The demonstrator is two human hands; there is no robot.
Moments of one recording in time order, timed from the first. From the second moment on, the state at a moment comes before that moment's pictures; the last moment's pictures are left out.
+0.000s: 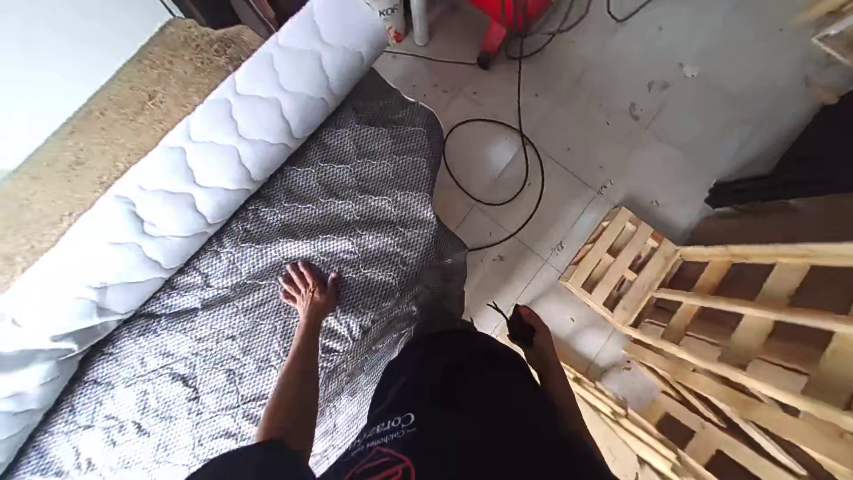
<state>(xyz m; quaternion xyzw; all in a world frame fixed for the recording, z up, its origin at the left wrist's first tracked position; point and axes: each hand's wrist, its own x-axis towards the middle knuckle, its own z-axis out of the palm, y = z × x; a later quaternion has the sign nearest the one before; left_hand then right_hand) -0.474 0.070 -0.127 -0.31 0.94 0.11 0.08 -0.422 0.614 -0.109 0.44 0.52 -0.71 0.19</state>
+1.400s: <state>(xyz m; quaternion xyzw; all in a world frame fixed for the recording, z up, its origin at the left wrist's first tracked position) -1.062 0.207 0.084 -0.06 0.97 -0.18 -0.14 -1.172 0.837 -0.095 0.37 0.62 -0.62 0.31</state>
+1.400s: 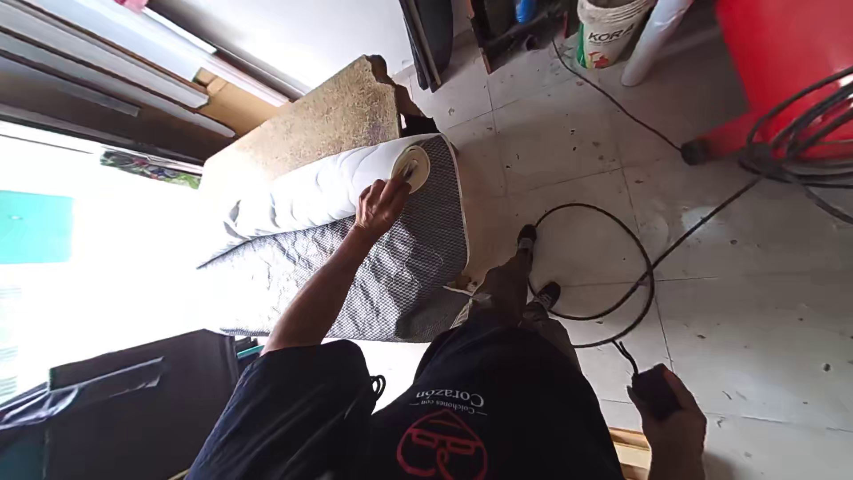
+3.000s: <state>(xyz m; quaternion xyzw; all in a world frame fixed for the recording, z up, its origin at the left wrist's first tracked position) -1.299 -0.228 0.012 -0.68 0.64 0.14 -0.33 -1.729 -0.105 0.043 -0.36 0.38 -0.41 0.75</state>
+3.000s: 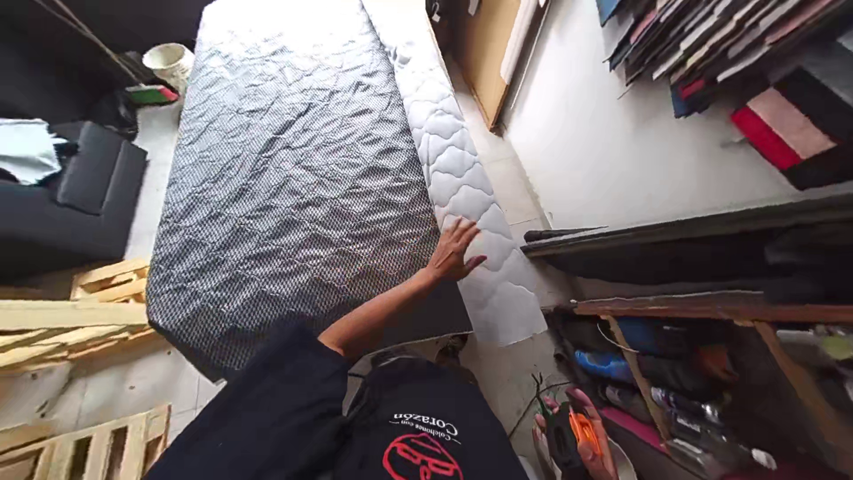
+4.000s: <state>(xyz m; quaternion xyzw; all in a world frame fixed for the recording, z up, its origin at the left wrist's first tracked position) -1.099 0.448 0.026 -0.45 -0.18 0.03 -0.87 -1.329 -0.009 -0.017 -0.83 0.13 0.32 0.43</state>
